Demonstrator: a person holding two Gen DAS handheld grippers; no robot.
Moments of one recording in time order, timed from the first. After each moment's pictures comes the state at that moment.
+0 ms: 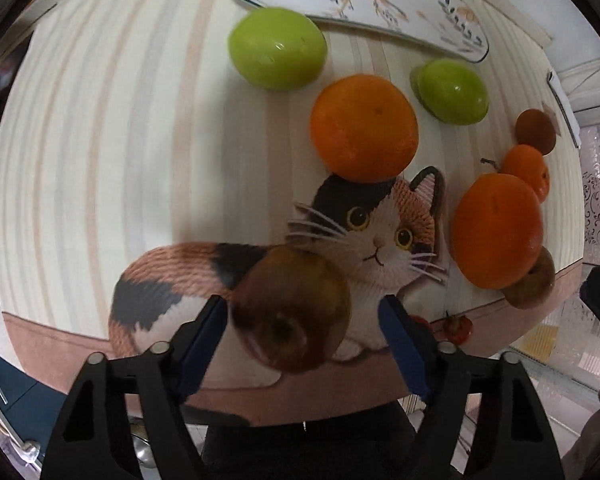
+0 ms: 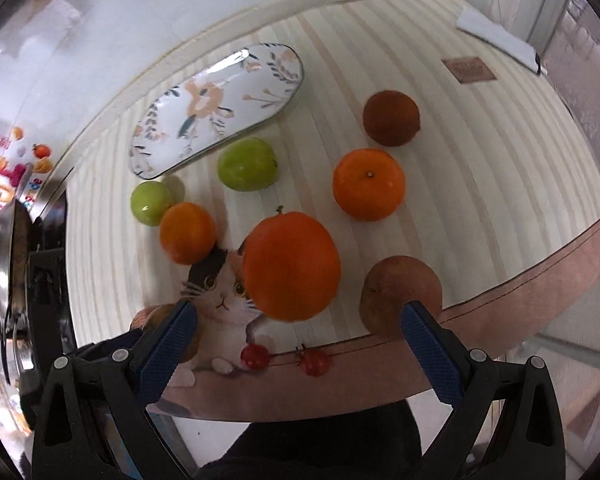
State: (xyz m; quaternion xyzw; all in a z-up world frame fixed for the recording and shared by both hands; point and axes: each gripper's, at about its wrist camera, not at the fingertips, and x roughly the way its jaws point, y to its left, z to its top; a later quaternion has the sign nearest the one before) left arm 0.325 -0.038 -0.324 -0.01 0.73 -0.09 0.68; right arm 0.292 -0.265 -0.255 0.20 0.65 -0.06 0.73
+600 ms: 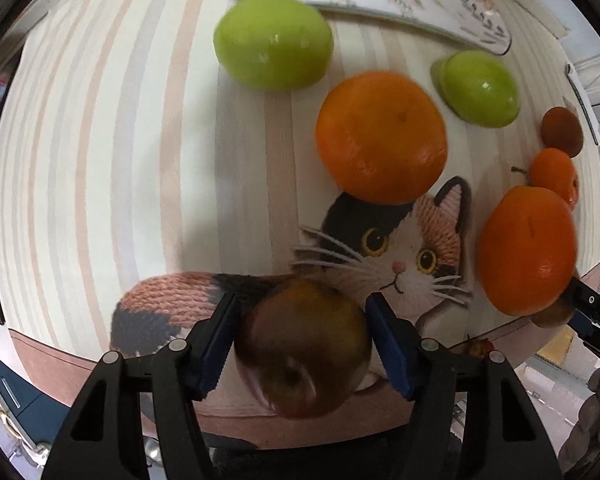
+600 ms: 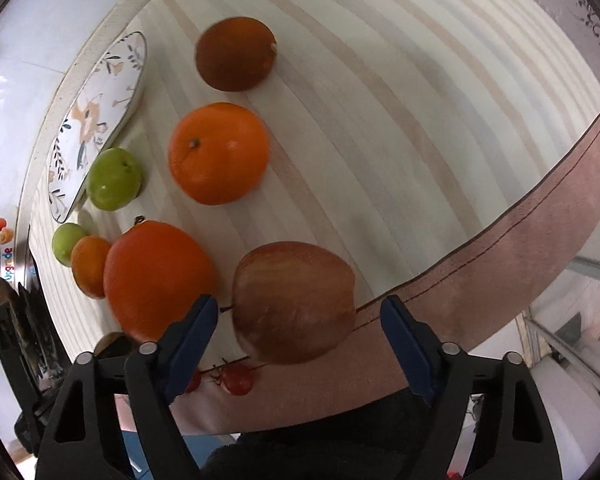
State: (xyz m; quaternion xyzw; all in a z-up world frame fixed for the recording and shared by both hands) left arm 0.343 -0.057 -0.347 0.01 0.74 -0.07 0.67; right arm 0.269 -0.342 -0.338 0.32 0.69 -0.12 0.64
